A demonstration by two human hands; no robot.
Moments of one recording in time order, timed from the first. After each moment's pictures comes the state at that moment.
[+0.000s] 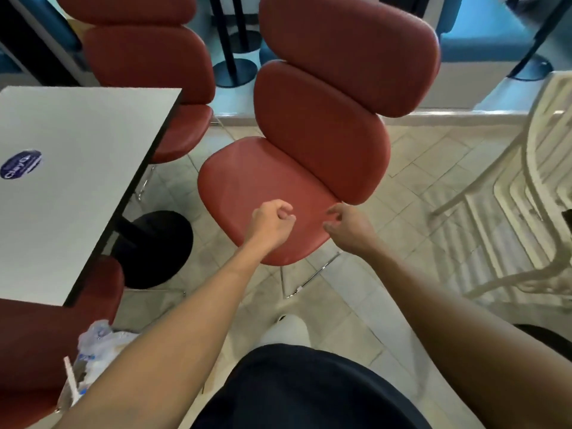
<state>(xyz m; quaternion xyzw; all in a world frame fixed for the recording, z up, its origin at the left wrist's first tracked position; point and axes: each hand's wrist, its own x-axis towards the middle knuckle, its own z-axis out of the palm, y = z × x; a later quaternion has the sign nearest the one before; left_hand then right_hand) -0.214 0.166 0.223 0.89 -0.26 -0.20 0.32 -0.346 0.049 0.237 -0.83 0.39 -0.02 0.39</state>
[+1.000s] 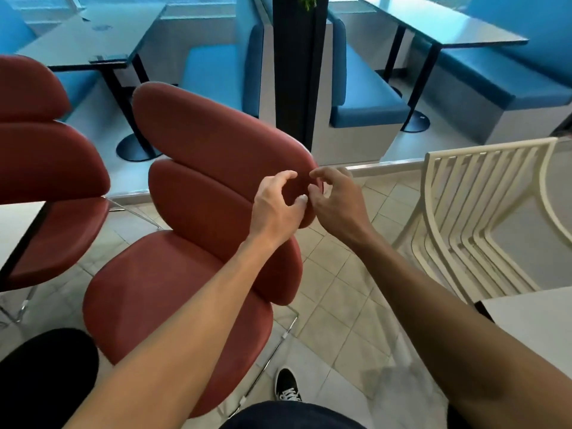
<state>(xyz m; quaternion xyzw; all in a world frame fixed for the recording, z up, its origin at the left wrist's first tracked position) -0.193 -0.189 0.327 0.76 -0.45 -0.09 0.46 -0.302 -0.252 0.353 -0.80 0.40 -0.32 0.31</state>
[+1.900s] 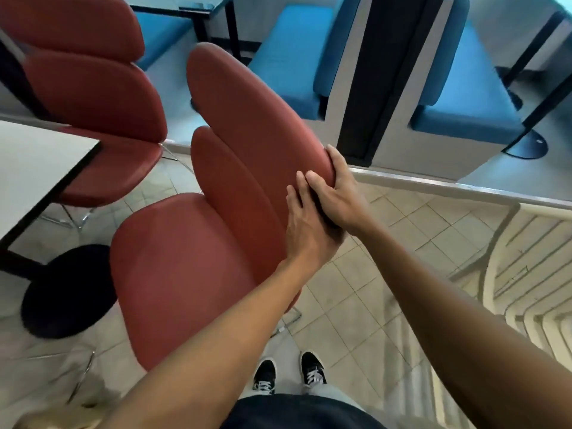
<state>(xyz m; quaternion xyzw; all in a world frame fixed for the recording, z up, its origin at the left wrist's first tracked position) -0.220 -0.286 0.276 0.88 -0.29 -0.08 0.36 -0.237 -0.359 0.337 -0.81 0.27 -0.13 0.50</state>
